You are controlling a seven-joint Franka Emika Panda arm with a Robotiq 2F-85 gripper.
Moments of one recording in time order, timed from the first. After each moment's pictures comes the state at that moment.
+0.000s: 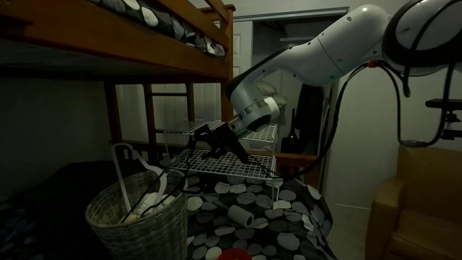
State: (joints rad) arm 0.17 0.42 0.14 -1.75 1.43 2.61 -0.72
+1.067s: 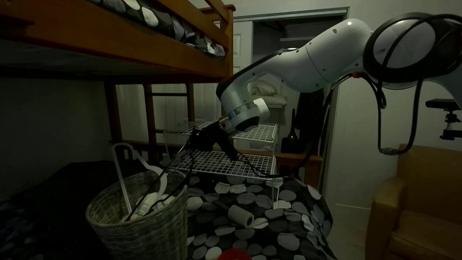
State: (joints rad) arm 0.18 0.53 0.16 -1.58 1.43 2.67 -0.73
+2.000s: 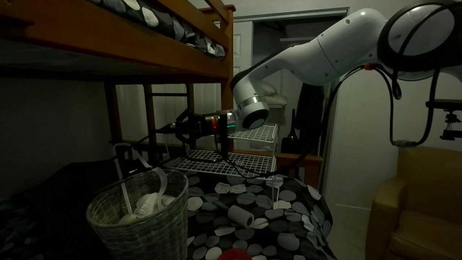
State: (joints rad) arm 0.12 0.45 0.18 -1.67 1.64 1.99 -0.69
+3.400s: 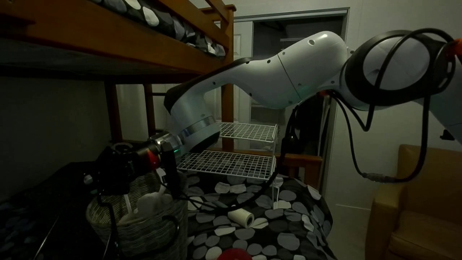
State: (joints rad) arm 0.42 0.70 0.23 -1.39 1.33 1.96 -0.65
